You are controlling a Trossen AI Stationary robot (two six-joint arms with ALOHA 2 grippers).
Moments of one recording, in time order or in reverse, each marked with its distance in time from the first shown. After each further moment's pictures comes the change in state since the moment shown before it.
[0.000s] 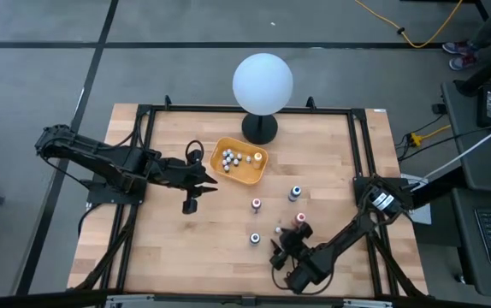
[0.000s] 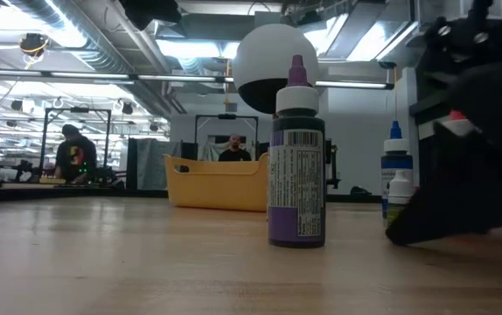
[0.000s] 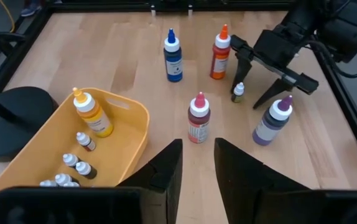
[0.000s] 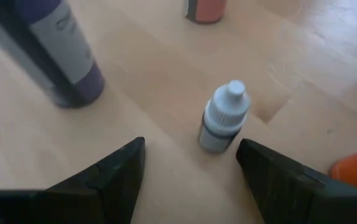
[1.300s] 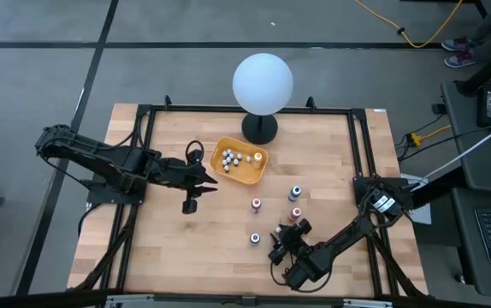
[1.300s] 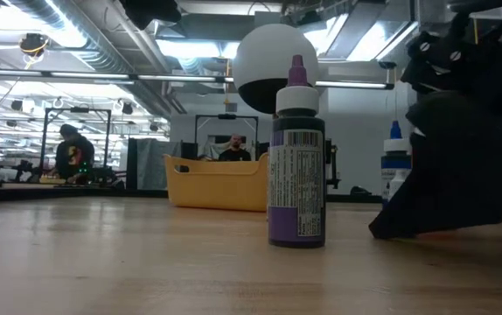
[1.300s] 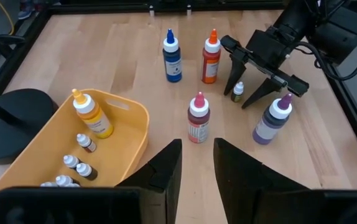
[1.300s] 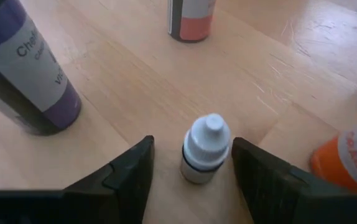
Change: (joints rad) left arm 0.000 0.000 0.000 0.000 0.000 0.014; right arm 0.055 0.007 -0.012 -0.002 -0.014 0.021
